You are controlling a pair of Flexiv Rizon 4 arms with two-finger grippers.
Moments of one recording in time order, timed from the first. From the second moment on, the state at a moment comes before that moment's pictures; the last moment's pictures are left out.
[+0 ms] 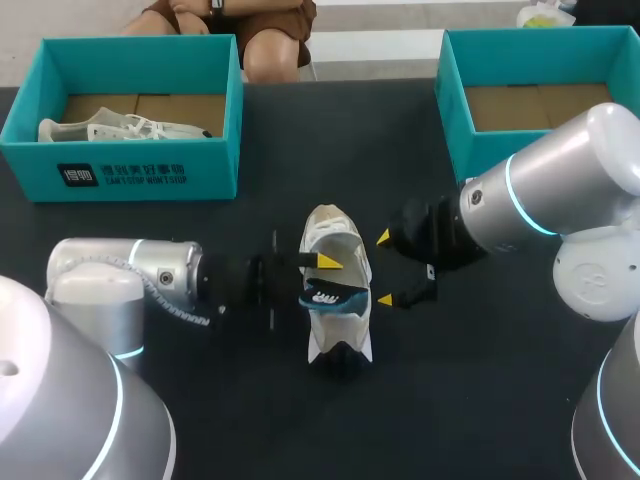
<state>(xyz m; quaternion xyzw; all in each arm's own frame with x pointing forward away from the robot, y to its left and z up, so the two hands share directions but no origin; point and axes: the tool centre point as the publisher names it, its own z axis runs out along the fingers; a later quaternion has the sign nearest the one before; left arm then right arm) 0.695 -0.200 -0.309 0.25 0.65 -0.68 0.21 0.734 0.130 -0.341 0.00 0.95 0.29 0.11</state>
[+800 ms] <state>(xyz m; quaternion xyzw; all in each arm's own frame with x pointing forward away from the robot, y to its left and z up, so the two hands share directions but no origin) 0.673 -0.183 -0.313 0.24 0.66 -0.68 0.20 0.734 0.130 -0.341 0.00 0.95 0.29 0.11</state>
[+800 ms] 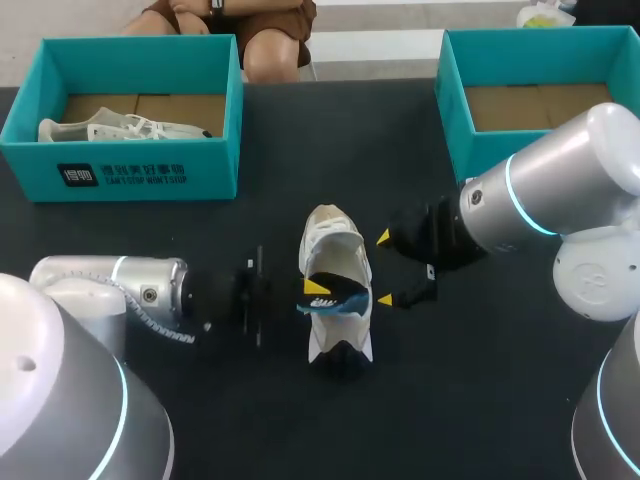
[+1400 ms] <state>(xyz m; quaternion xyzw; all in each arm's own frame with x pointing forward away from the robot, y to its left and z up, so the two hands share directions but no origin) 0.702 -0.185 -0.345 0.24 0.68 -0.66 0.20 0.734 0.130 -0.341 0.00 0.95 0.29 0.11</state>
